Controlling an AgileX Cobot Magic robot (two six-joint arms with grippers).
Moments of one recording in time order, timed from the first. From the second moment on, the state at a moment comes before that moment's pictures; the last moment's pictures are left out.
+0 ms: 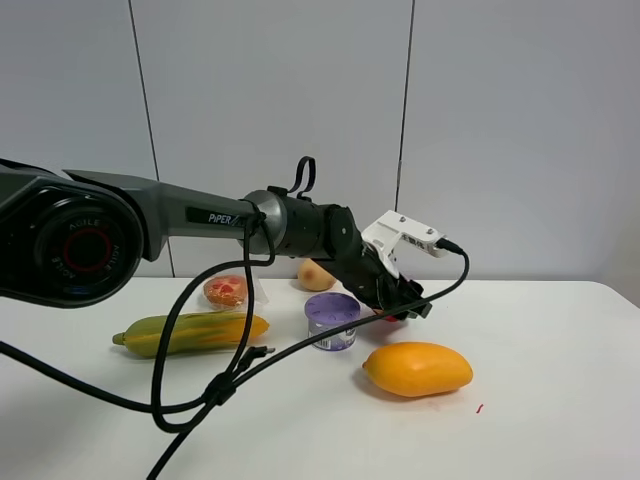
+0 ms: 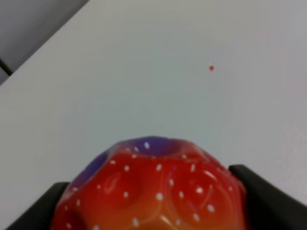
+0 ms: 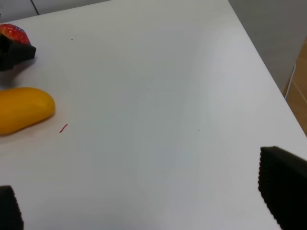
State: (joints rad) left arm -0.65 2.69 -2.22 -0.27 0.29 0.41; right arm -0.06 0.00 -0.50 0.04 1.06 0.01
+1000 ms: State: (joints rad) left arm -0.65 2.69 -2.22 -0.31 0.36 0.38; right arm -0.06 0.00 -0.50 0.04 1.06 0.01
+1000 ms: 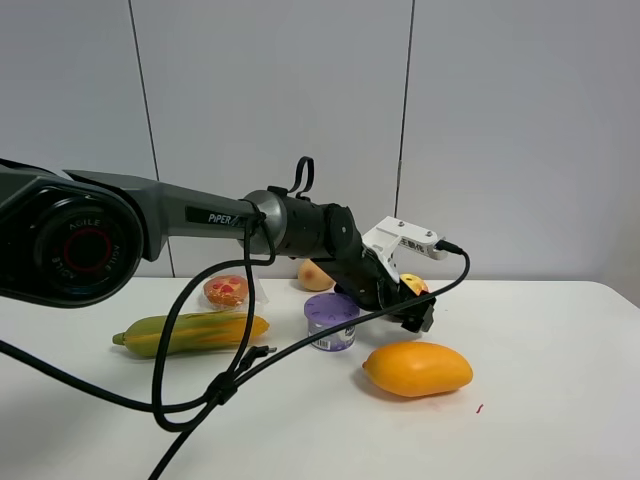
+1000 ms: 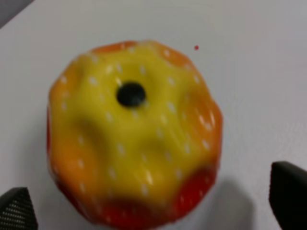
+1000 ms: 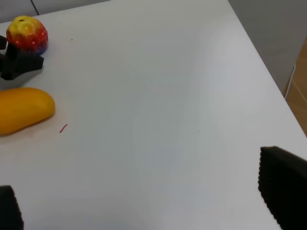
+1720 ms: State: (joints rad) left arm -0.70 2.35 -2.22 -0.30 0.64 0.38; right arm -0.06 0.00 -0.50 0.04 1.06 0.01
